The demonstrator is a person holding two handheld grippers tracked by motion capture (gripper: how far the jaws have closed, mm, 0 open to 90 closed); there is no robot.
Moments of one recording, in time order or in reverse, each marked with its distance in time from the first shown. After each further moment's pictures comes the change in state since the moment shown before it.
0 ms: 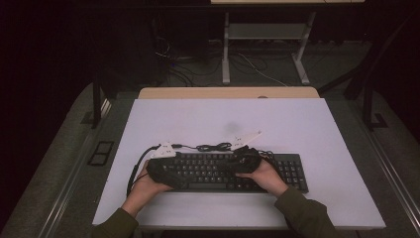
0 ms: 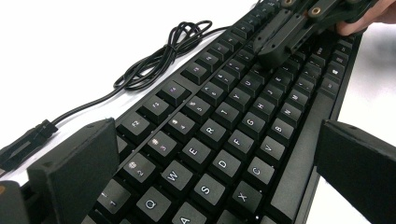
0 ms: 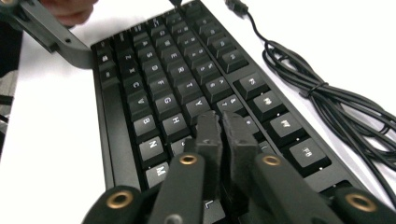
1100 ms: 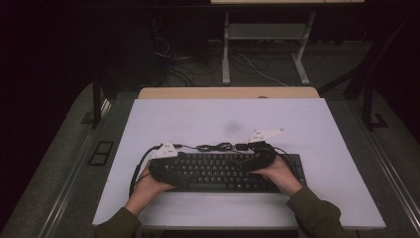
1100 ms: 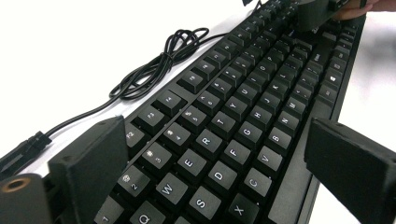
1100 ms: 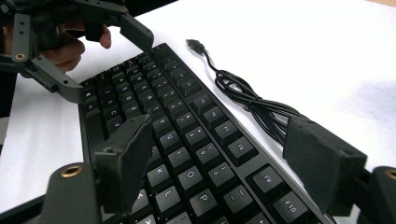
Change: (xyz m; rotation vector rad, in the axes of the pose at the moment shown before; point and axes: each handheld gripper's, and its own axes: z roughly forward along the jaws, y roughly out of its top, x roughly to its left) left arm -0.002 0.003 0.004 -0.022 -0.001 0.008; right arm -0.017 -0.012 -0.034 -0.161 -0.064 0.072
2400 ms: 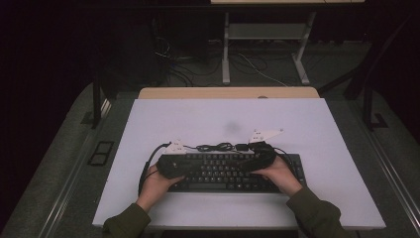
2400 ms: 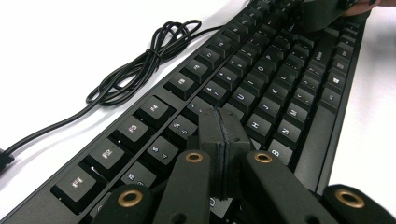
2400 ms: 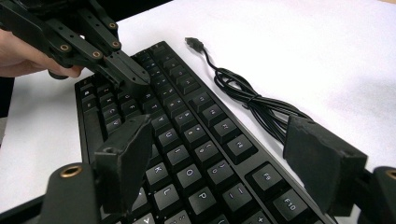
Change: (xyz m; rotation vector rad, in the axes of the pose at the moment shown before) left arm 0.000 0.009 0.020 0.067 -0.028 -0.007; right arm -0.001 -0.001 0.001 0.002 -0.003 0.004
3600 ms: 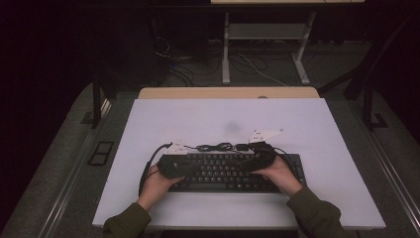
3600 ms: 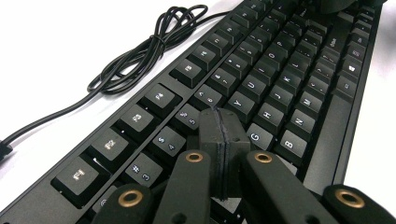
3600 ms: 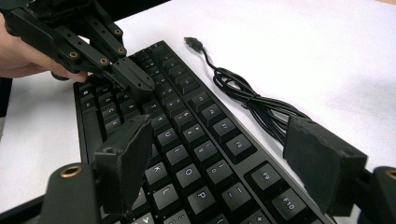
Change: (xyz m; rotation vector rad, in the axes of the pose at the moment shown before) left arm 0.002 -0.003 0.004 0.025 0.009 -0.002; right arm 0.000 0.000 0.000 0.001 -0.005 -0.001
